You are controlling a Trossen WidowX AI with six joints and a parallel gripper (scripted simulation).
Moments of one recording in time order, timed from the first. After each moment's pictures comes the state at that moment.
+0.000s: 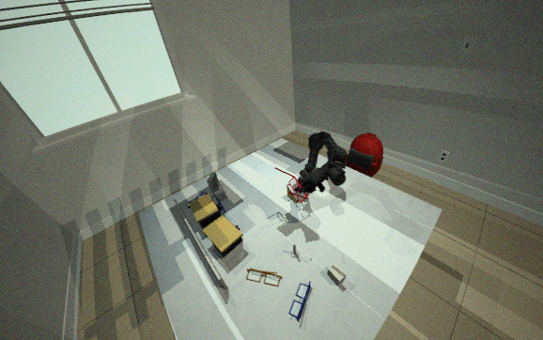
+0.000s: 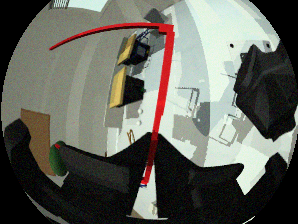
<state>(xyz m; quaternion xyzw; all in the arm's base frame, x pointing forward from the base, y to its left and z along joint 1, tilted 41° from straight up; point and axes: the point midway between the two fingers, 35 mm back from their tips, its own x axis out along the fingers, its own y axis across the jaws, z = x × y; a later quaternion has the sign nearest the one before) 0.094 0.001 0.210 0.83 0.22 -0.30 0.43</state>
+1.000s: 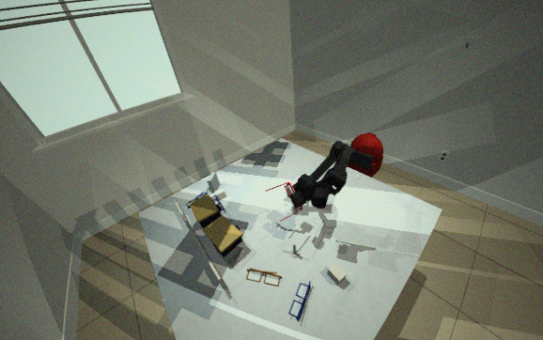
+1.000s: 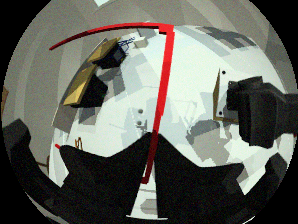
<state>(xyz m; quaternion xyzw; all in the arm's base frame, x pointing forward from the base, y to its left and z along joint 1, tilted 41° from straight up) 0.137 0.027 0.189 0.63 0.36 -0.44 0.53</state>
